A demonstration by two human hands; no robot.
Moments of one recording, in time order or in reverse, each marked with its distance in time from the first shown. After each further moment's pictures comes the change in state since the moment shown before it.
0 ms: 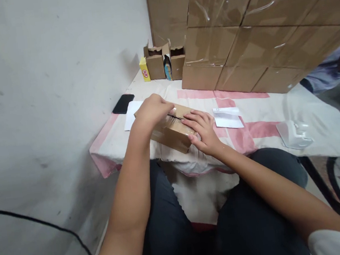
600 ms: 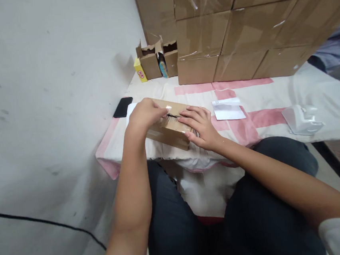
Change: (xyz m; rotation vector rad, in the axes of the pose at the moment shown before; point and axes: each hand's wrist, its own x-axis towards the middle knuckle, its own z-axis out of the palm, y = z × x) left_hand -0.008 -0.002 -0.002 0.118 -0.031 -0.007; right_hand -0.001 0.001 0.001 -0.004 -0.002 0.002
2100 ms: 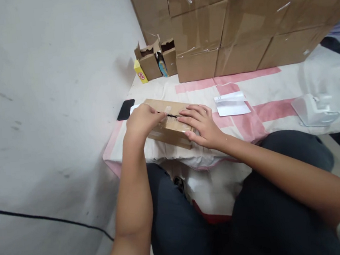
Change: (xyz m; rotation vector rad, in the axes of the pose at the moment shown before) left_hand -0.009 -0.006 0.000 0.139 0.019 -0.035; right_hand 0.001 -0.003 -0.001 0.021 -0.032 0.040
